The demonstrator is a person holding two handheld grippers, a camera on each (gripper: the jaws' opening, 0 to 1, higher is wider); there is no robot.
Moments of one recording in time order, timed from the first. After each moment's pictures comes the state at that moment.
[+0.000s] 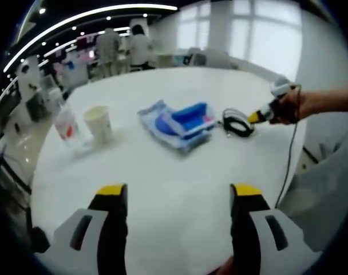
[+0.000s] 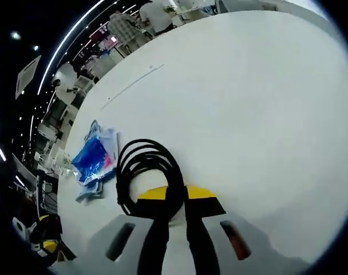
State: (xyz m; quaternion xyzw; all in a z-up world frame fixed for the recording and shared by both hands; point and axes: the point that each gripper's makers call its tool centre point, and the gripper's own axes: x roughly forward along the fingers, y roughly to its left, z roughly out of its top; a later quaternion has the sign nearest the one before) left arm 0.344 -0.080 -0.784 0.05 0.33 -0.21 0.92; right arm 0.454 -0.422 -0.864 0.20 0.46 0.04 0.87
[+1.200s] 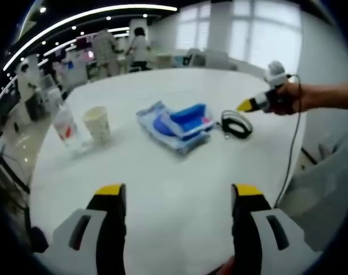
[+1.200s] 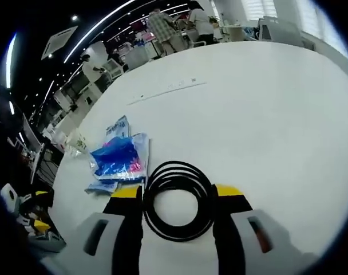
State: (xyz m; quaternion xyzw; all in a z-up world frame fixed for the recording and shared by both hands) left arm 0.345 -0.081 -0.783 0.04 0.33 -0.22 0.92; right arm 0.487 -0.385 -0.820 0.09 0.41 0.15 0.90
